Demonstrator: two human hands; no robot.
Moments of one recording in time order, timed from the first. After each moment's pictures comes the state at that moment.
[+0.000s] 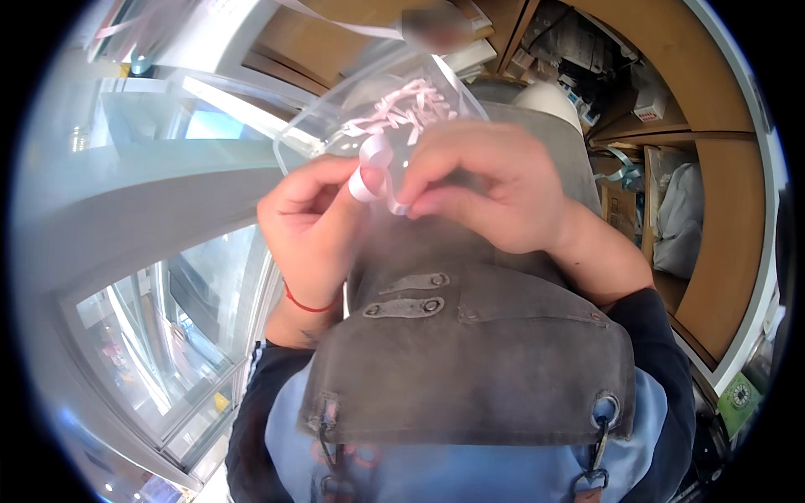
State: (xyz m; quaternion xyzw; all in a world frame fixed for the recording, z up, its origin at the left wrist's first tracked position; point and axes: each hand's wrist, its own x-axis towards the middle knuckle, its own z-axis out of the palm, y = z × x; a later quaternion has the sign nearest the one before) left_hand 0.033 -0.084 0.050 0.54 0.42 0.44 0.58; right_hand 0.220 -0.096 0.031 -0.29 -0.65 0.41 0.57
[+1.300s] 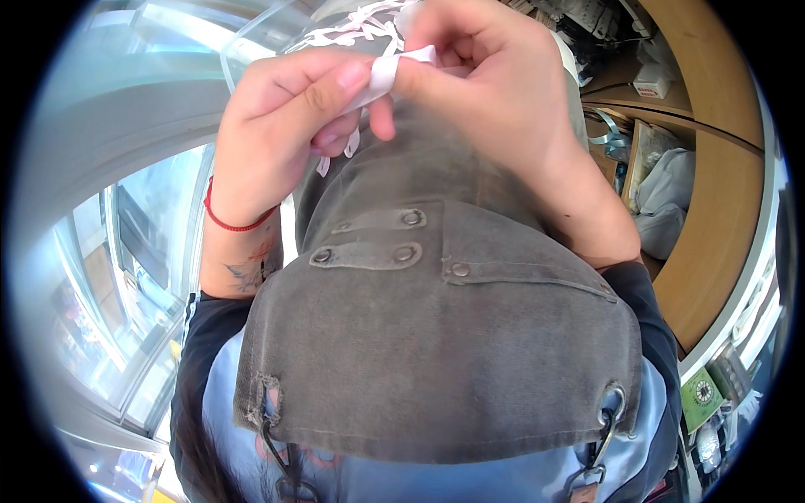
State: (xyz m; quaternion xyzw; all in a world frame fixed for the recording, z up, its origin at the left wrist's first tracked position) left_hand 0.027 -0.076 0.035 0.55 0.34 0.26 0.72; right_hand 0.214 -0.096 0.046 -0.47 -0.58 0.50 0.44
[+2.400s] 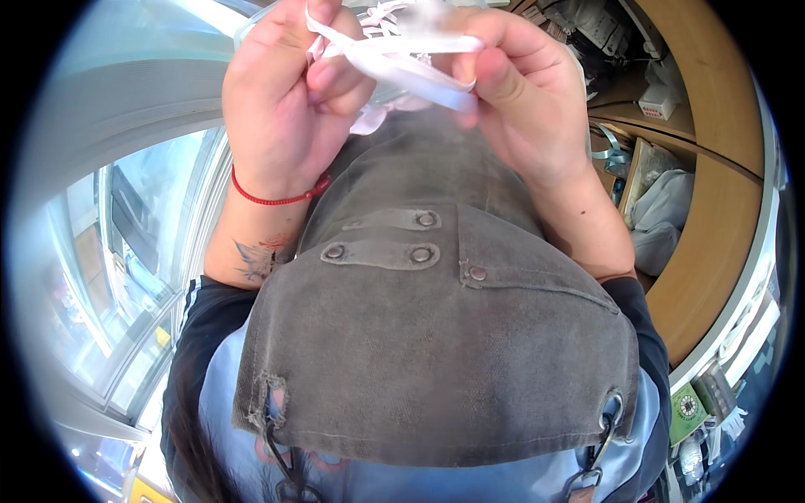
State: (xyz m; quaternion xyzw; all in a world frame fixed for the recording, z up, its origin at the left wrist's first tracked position) left_hand 0.027 -0.064 0.009 0.29 0.18 0.47 0.81; right_hand 0.210 -0.095 -0.009 -0.24 -0.41 0.69 0.55
